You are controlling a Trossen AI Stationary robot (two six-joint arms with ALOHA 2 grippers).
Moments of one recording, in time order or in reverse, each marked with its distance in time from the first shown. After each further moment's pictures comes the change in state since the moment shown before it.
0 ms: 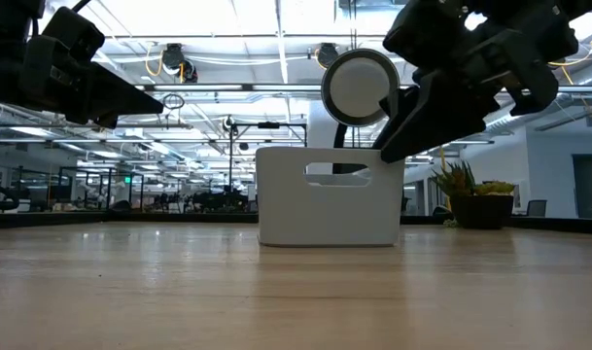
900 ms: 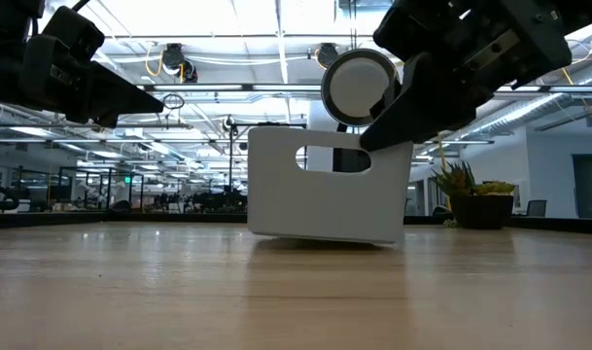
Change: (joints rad) left arm 0.000 0.000 -0.001 0.007 0.000 0.002; right arm 0.019 0.079 -0.001 0.200 -0.105 0.141
